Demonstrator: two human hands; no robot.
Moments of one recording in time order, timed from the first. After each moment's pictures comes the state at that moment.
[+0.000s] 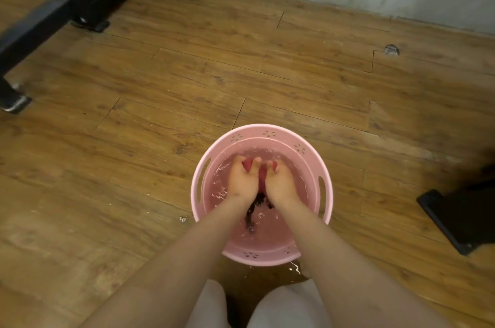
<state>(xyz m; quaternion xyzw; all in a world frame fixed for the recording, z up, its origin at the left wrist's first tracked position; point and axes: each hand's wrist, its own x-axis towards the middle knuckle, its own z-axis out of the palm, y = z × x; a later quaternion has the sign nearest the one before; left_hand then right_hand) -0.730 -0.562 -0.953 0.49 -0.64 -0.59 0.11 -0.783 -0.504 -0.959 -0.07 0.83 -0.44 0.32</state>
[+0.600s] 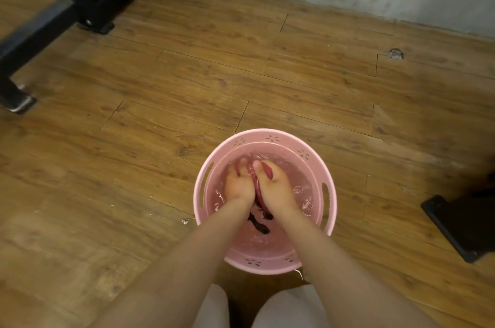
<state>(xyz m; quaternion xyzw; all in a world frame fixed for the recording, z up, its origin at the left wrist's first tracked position) -0.729 -0.565 -0.953 0.59 -0.55 -0.59 0.08 -0.769 -0.506 -0.956 -0.14 0.75 -0.55 0.32</state>
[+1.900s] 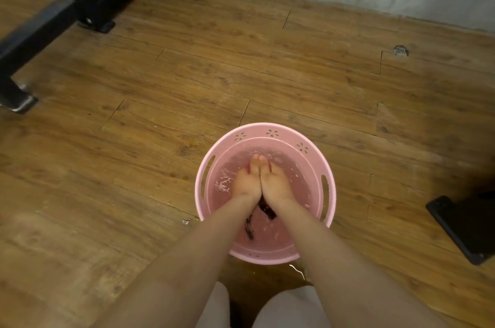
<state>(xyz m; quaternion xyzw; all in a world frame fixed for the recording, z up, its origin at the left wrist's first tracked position) -0.738 -0.567 -0.956 0.54 -0.62 -0.57 0.02 -0.778 -0.520 -0.959 -0.09 0.80 -0.47 0.36</state>
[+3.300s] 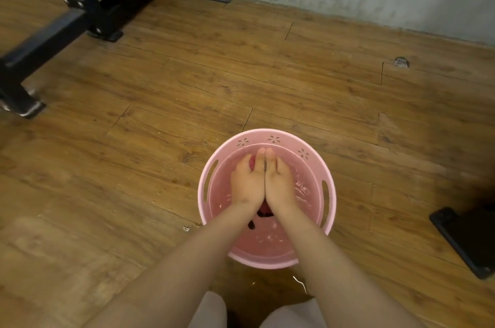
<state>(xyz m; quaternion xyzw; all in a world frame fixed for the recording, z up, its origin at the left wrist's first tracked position) -0.741 -0.568 -0.938 0.47 -0.67 -0.54 0.18 -0.779 -0.526 -0.941 -0.10 0.77 -0.56 0.27</state>
